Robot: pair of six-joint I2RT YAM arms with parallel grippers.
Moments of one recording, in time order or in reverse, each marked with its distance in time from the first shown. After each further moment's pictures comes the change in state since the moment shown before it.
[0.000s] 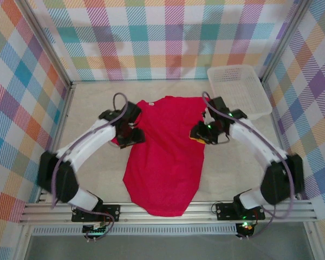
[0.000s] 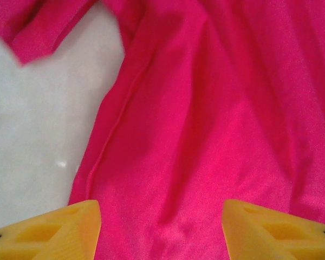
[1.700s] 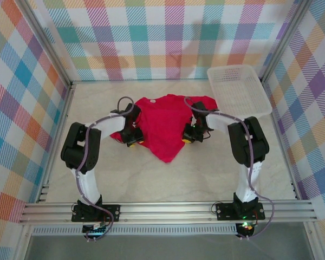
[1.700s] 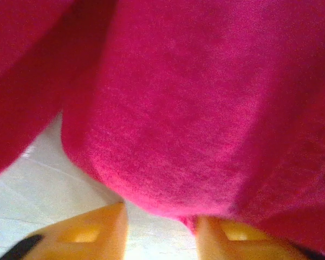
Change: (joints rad) left arm 0.128 0.342 -0.014 0.231 0.086 0.038; right arm 0.007 0.491 0.096 0.269 -0.042 0.047
